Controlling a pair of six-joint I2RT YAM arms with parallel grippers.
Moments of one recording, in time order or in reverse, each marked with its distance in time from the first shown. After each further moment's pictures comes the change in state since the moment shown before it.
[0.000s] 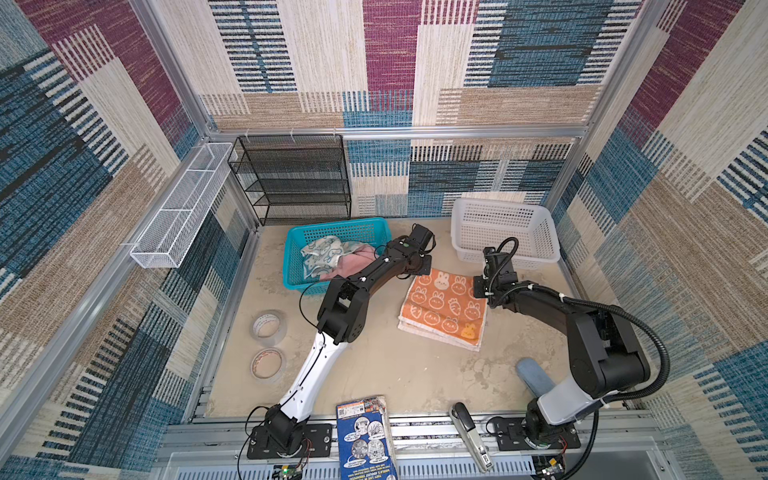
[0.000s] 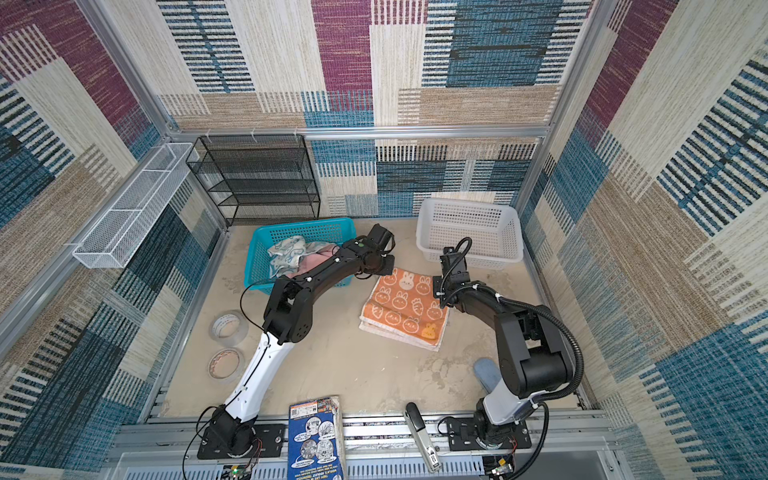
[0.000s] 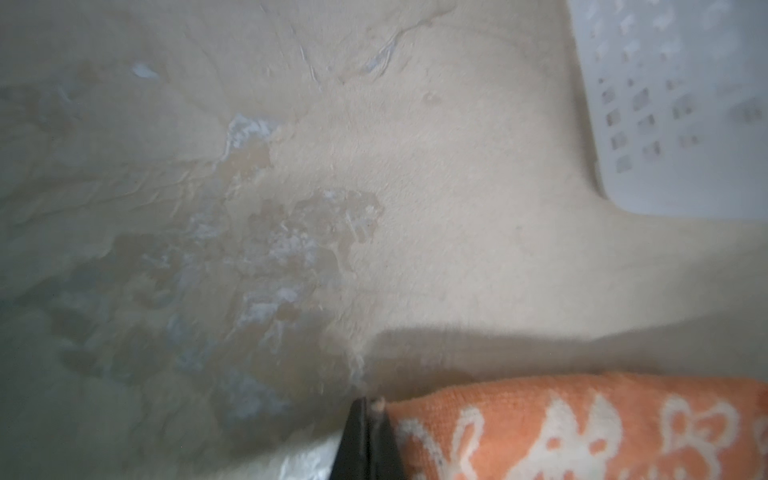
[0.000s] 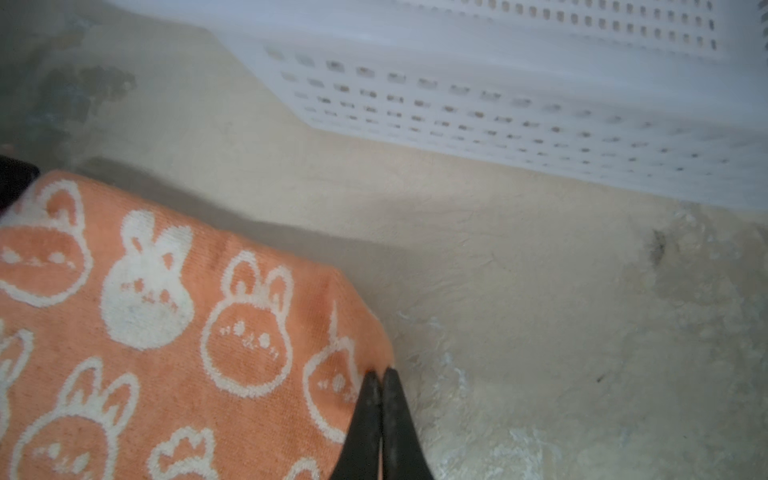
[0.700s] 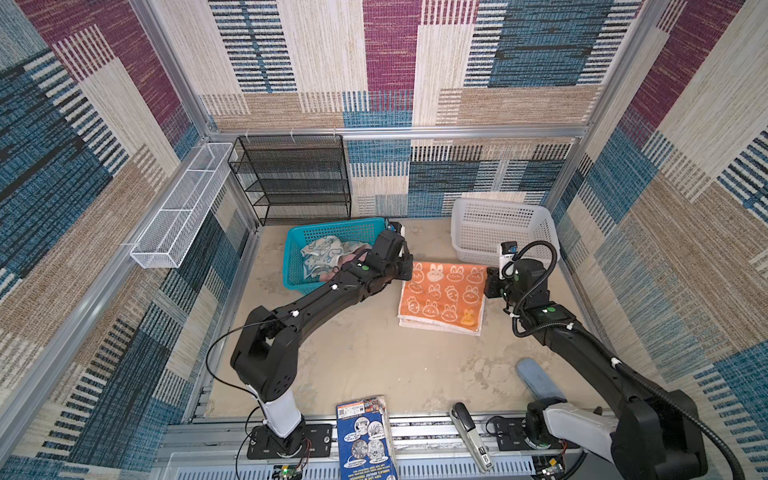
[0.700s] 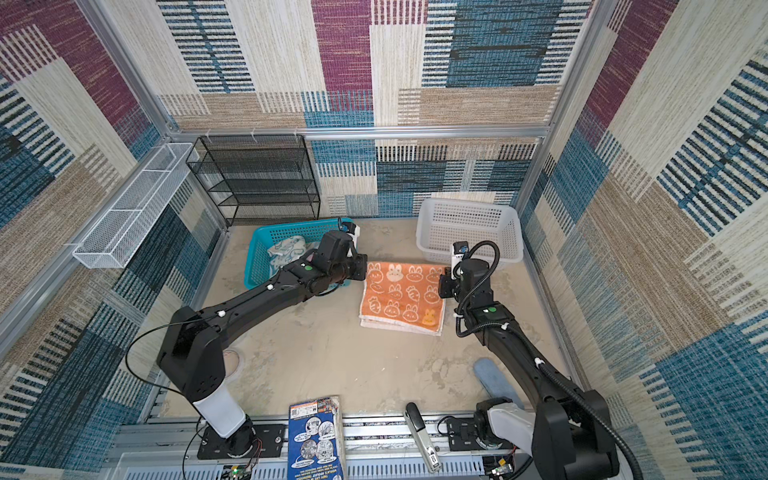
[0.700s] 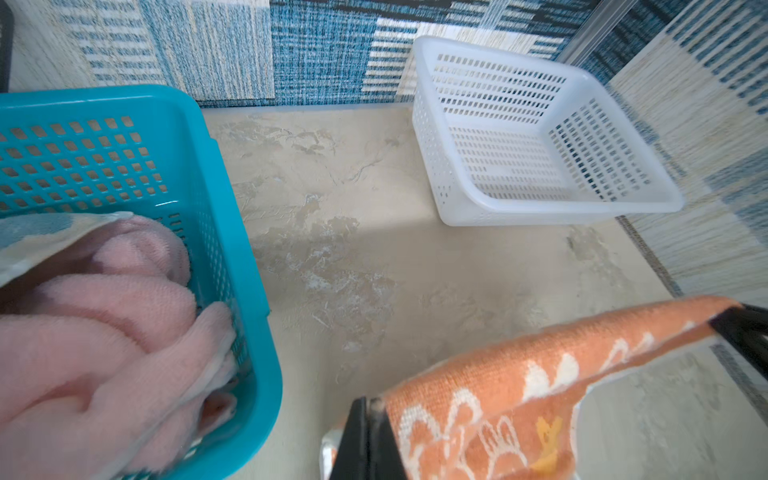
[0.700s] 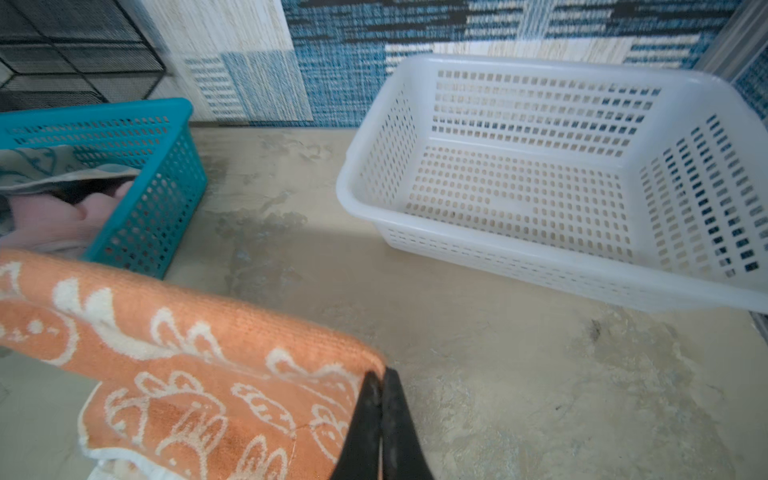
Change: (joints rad) left arm -0.021 -0.817 -0.863 0.411 -0.060 -0.003; right arm 0.000 -0.492 -0.165 0.072 -0.148 -0.054
